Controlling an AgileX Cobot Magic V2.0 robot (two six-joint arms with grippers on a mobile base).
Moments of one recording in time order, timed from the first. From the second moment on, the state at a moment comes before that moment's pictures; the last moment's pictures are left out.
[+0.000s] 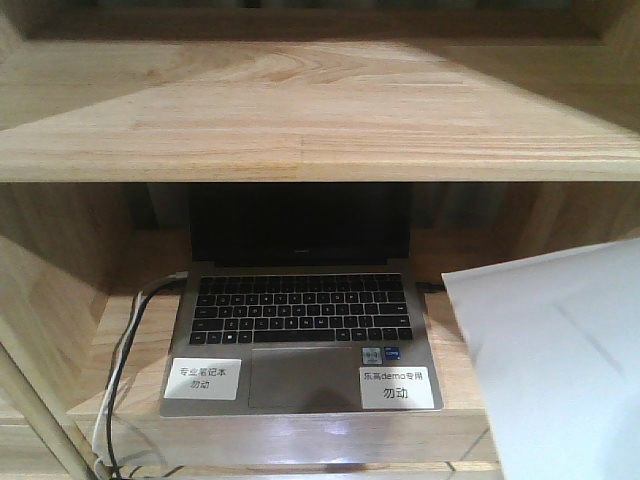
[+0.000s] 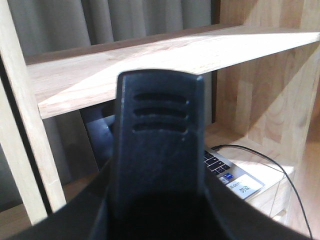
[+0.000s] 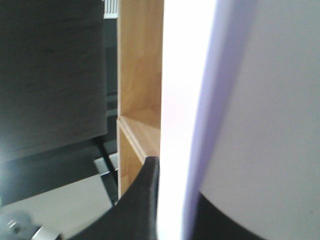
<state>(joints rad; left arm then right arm) -0.50 0.11 -0.79 -0.04 0.86 0.08 0.07 0.10 -0.23 -0.43 -0.81 1.67</state>
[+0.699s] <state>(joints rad) -0.50 0.11 -0.79 -0.04 0.86 0.08 0.07 0.04 -0.23 -0.29 -0.76 1.68</state>
